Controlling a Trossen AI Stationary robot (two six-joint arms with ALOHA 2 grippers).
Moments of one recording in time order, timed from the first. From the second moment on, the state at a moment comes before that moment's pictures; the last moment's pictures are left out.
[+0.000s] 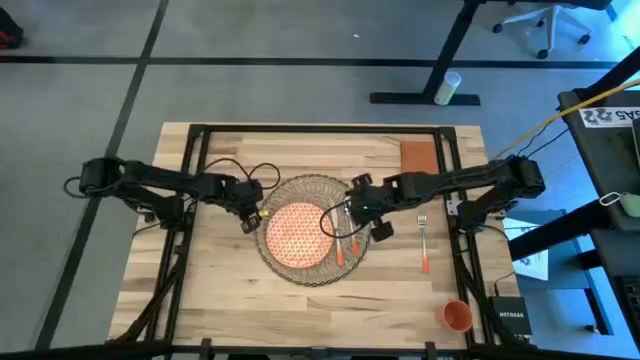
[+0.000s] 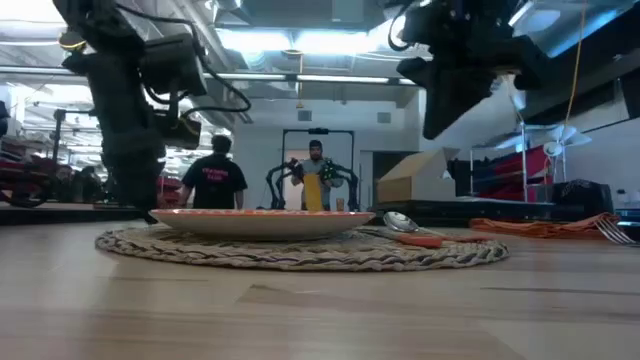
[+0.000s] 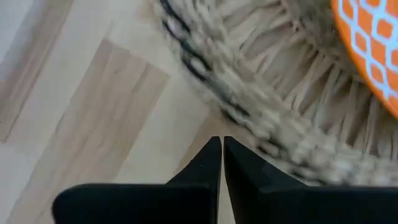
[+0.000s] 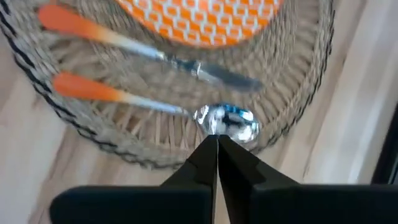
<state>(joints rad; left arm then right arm) 0.15 1.29 0.52 -0.44 -0.12 -0.34 0.07 1.51 1.13 -0.81 0.17 -0.40</state>
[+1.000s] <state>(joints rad) 0.05 1.42 0.51 -0.09 -0.14 -0.40 0.06 1.37 1.12 -1.05 0.38 -0.10</state>
